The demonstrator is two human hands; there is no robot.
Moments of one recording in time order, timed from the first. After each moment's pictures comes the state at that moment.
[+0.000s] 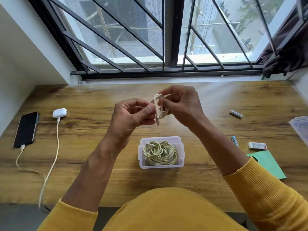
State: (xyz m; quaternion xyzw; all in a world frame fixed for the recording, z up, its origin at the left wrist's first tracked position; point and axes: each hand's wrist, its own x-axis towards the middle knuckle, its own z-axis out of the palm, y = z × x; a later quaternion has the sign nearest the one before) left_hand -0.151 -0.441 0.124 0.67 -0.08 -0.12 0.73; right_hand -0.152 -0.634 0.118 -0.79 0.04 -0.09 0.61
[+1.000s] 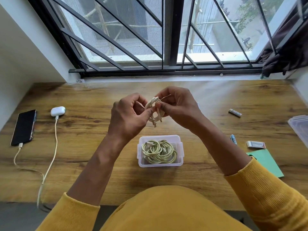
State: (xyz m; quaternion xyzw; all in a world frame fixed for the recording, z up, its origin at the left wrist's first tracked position) left_hand -0.144 -0.444 0.118 0.87 -0.13 0.05 0.47; right_hand -0.155 -0.634 0.111 -0.78 -0.04 -0.04 0.62
